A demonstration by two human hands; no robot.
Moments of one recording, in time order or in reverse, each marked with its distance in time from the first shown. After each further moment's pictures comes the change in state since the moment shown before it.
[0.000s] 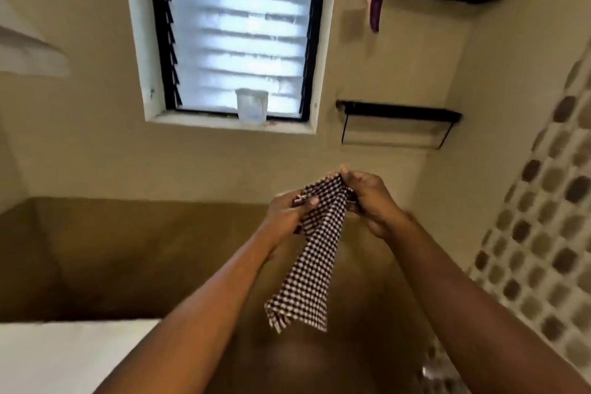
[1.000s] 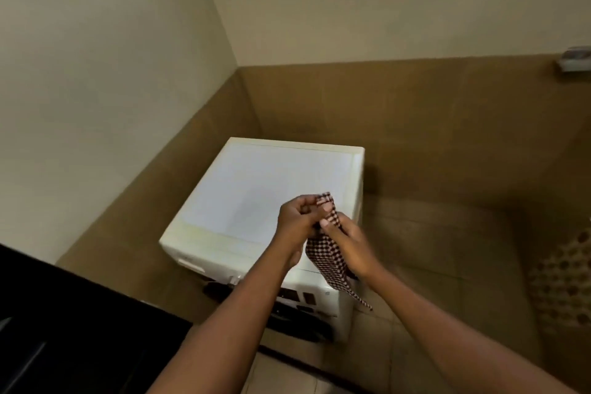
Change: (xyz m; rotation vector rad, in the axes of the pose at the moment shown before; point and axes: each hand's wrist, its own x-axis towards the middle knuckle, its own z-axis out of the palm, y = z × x) left_hand -0.452 -0.051 -0.122 -0.150 0.602 -0.513; right_hand -0.406 0.166 0.292 0.180 -0.425 0.352
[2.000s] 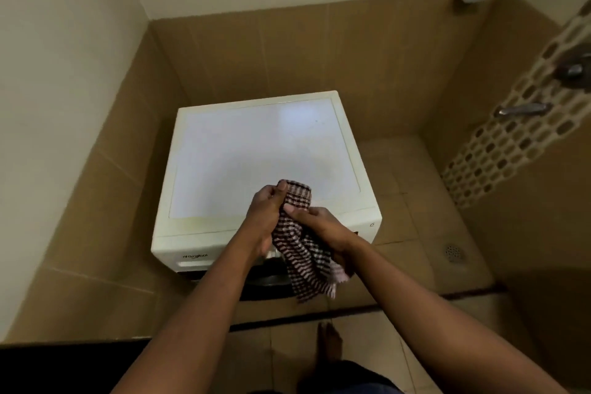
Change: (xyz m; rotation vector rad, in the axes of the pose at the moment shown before) left_hand 0.059 -0.037 -0.236 0.067 -0.304 -0.219; right_hand 0.008 0.052 0.231 0.244 0.167 0.341
